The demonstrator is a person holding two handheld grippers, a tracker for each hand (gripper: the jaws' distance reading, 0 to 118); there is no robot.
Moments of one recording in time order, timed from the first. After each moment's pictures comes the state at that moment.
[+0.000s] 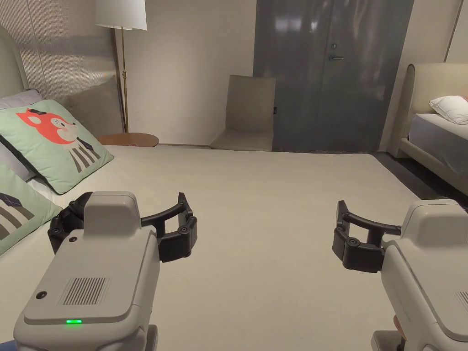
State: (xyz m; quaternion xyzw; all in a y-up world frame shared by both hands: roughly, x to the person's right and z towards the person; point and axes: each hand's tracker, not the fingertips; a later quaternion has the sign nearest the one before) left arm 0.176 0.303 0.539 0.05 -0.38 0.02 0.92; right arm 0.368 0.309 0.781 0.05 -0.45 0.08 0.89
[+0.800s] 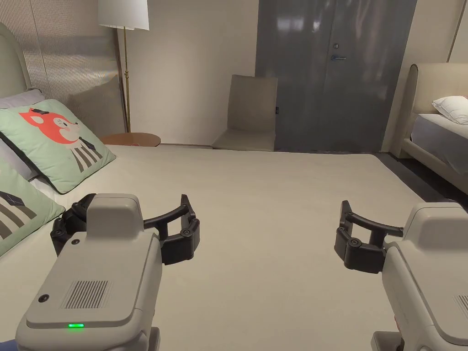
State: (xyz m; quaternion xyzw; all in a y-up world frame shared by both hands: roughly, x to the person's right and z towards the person) left arm 0.175 0.302 0.542 0.05 -0.38 0.02 0.92; right arm 0.367 0.306 0.780 0.06 -0.46 0.08 0.88
